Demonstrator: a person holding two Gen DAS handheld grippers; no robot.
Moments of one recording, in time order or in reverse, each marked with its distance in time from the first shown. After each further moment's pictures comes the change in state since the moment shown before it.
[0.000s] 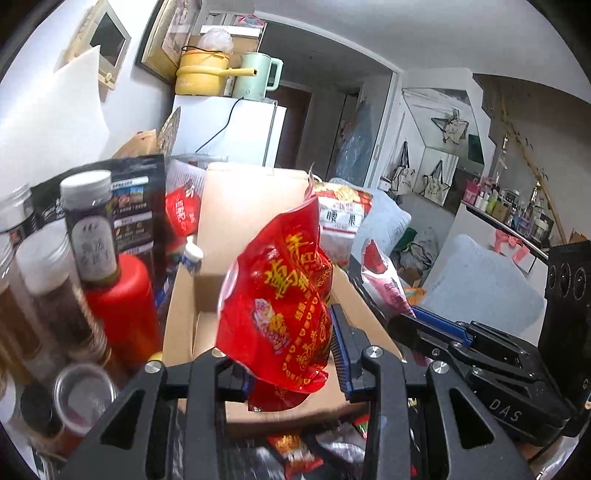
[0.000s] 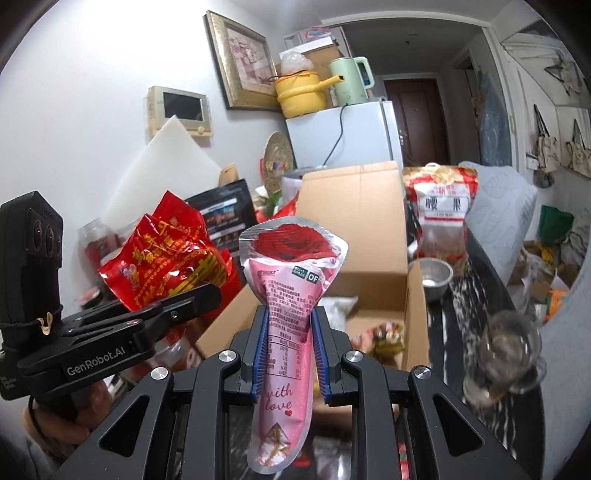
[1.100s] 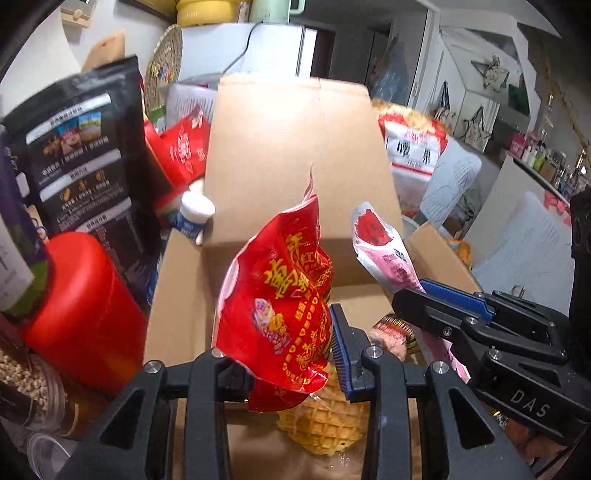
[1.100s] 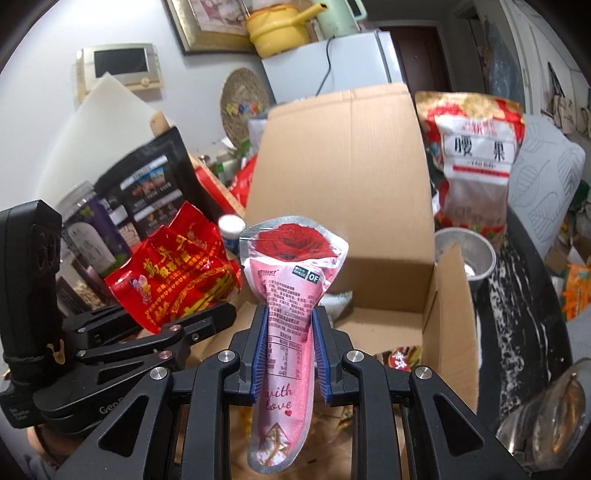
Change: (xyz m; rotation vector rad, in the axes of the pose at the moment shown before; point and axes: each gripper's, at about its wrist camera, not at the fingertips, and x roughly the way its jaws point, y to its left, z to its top) left arm 0.151 0.044 -0.006 0.013 0.280 0.128; right arm 0.151 -0.054 0.010 0.069 0.237 0.010
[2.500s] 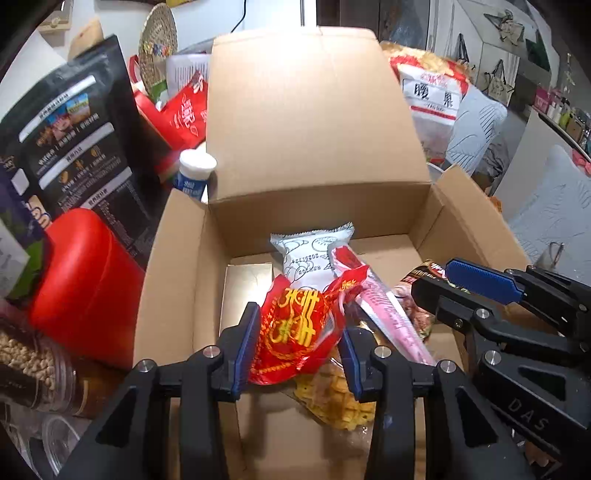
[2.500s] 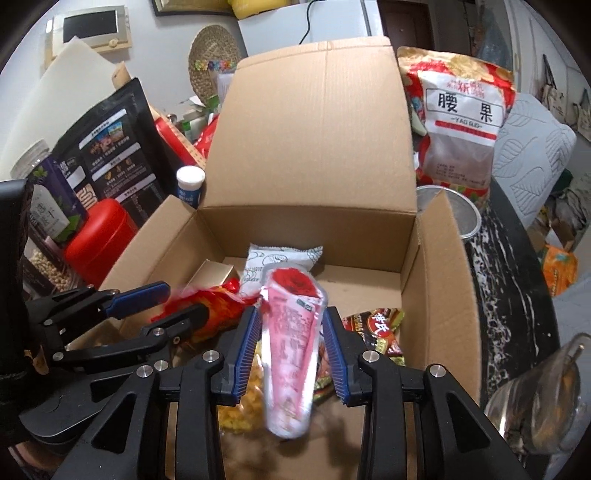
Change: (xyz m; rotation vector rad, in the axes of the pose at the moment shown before) left arm 0.018 -0.020 -0.014 0.067 0.140 0.144; right arm 0.015 -0.006 -0.015 -0.003 0.127 -0.121
